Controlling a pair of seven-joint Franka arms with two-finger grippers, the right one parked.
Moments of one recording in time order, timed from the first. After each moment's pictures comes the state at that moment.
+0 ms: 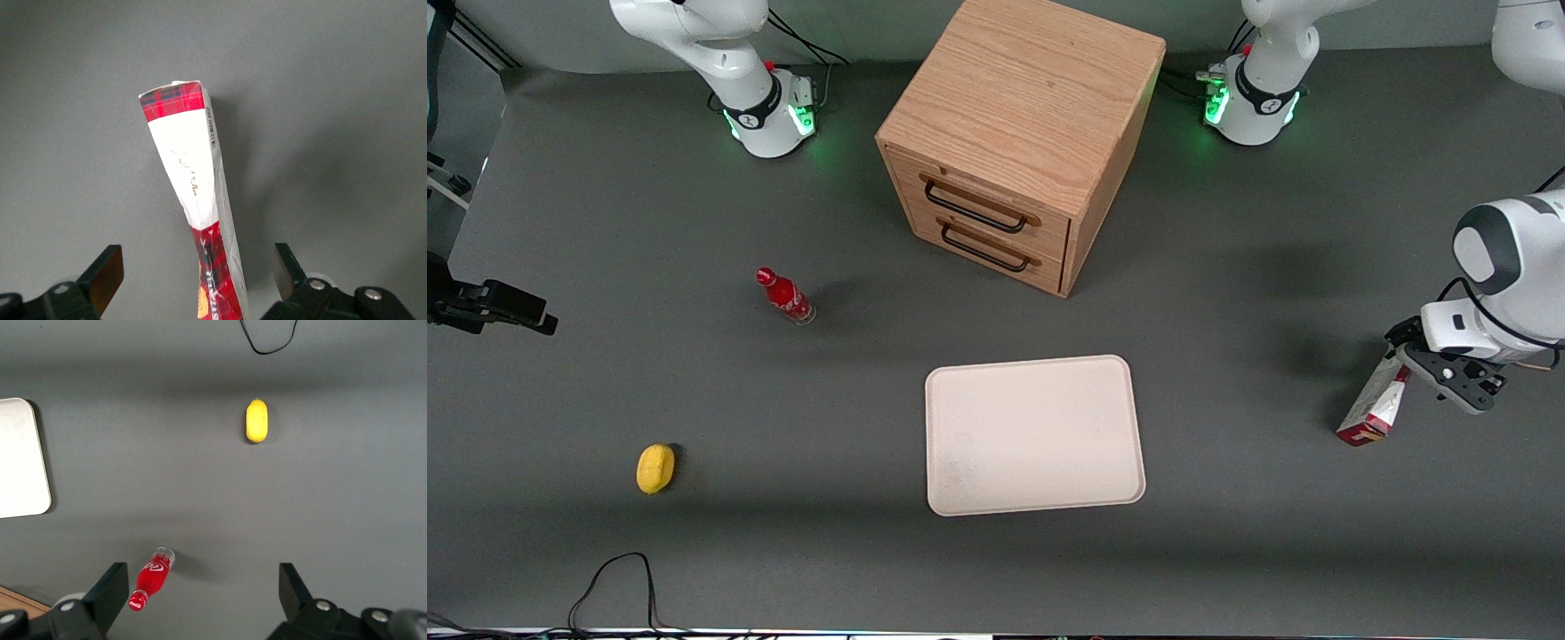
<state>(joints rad) 0.26 0.35 -0.05 -2.01 0.06 2.45 1.02</state>
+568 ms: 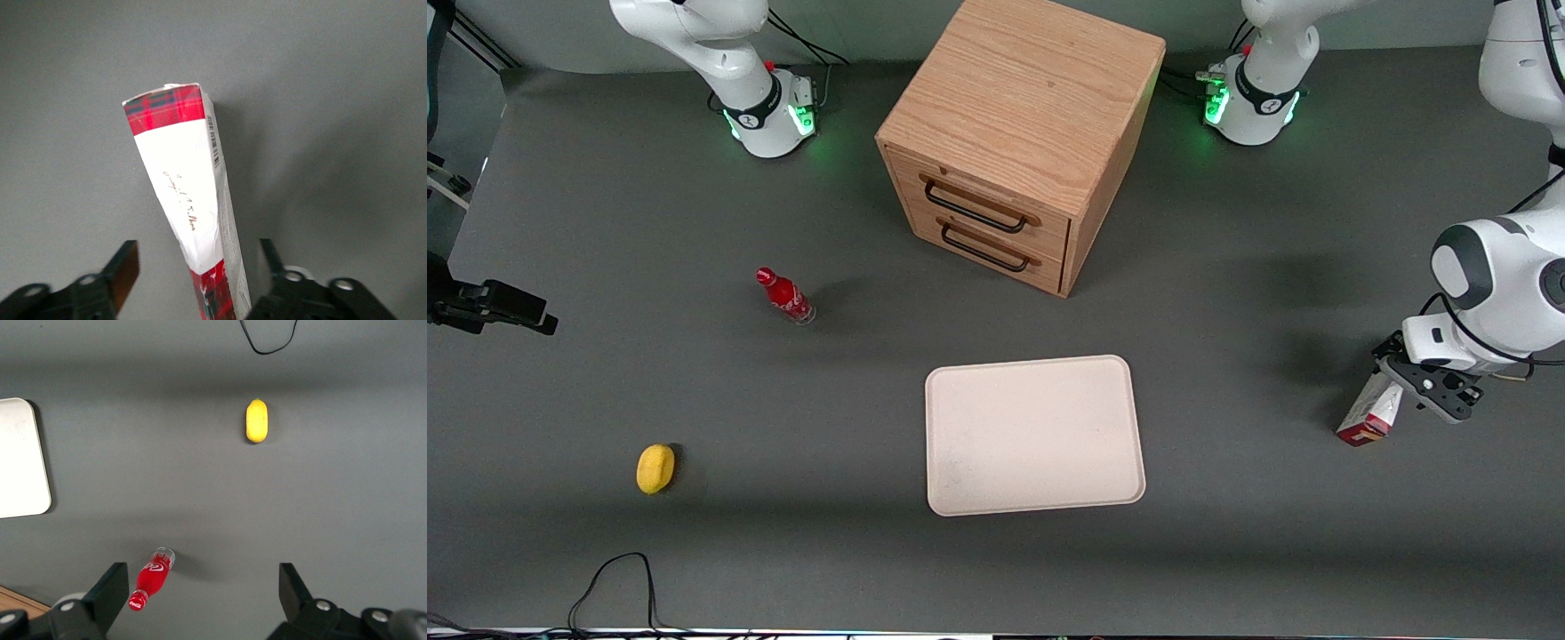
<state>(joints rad) 0.26 0.42 -0.05 -2.01 0.06 2.53 1.02</state>
